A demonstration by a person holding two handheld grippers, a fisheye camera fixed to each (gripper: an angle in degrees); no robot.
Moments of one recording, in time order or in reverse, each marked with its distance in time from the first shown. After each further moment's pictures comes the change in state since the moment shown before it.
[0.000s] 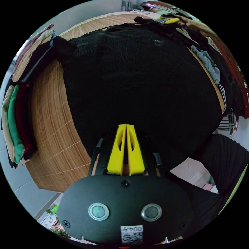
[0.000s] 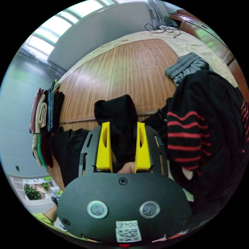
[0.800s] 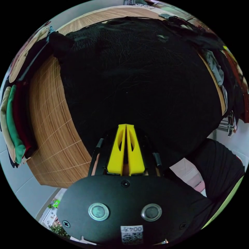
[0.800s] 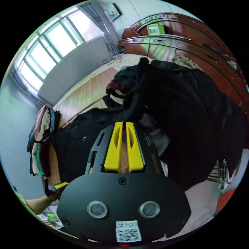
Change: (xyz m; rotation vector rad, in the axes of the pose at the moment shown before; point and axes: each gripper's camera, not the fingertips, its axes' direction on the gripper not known) left arm -0.014 -0.058 -0.019 -0.103 0.010 -0.015; right arm 0.071 0.413 -0.176 0.375 0.154 0.314
